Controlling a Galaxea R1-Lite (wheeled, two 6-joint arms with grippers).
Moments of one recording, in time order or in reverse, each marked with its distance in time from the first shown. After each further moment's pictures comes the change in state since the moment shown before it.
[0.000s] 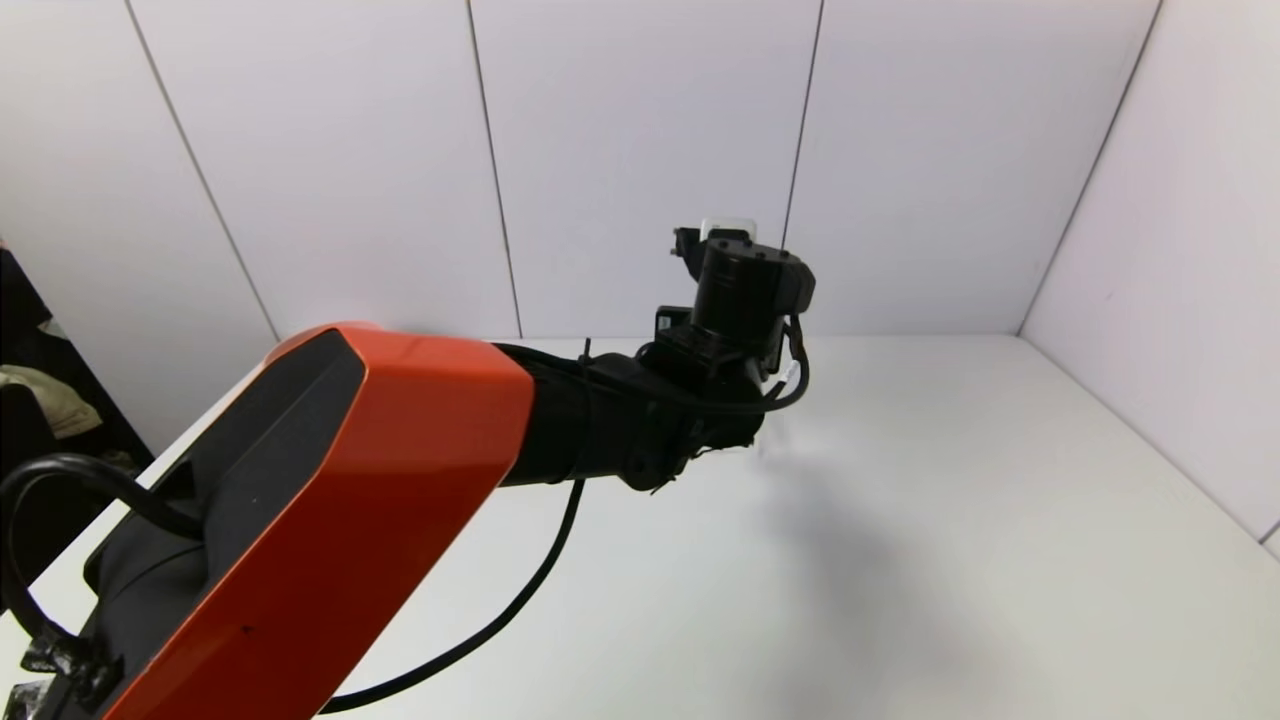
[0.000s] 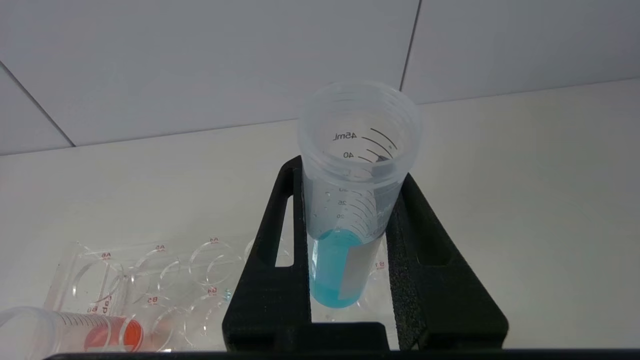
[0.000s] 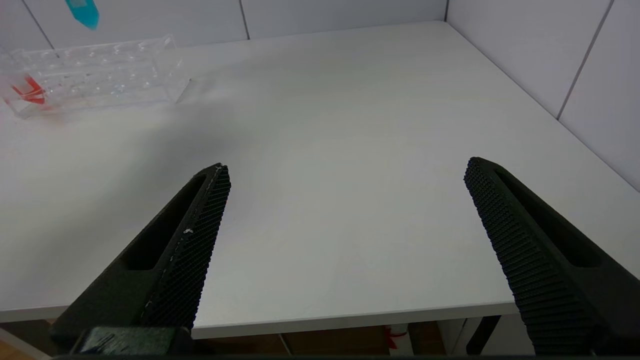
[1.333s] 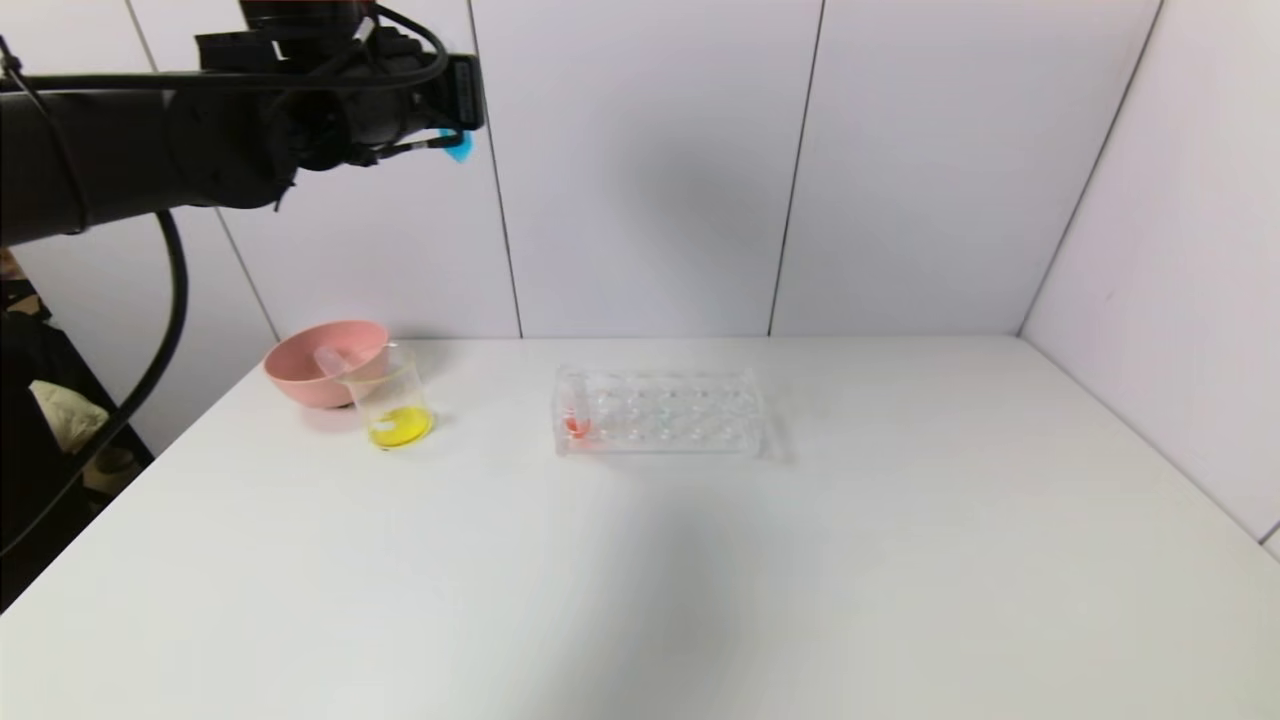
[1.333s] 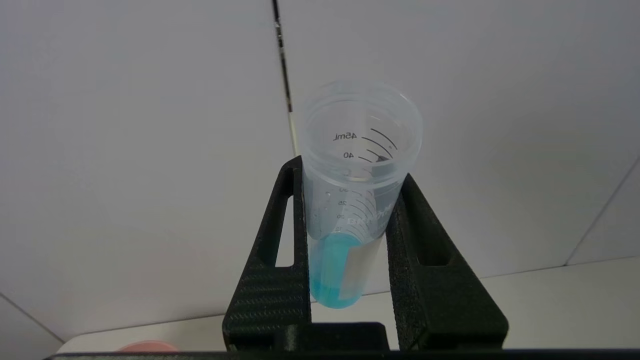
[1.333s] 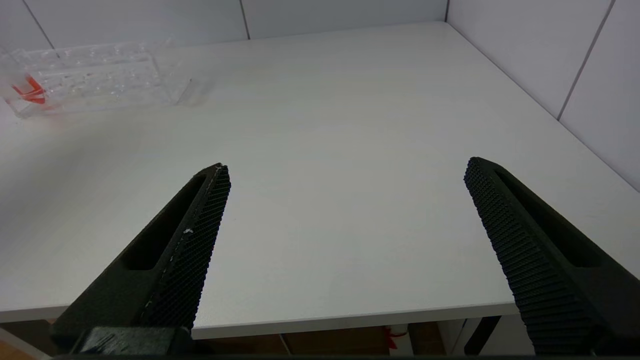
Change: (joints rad) left arm 0.554 -0.340 -0.124 0.207 -0.481 0.199; right arm 0.000 0.000 0.000 0.000 0.000 0.000
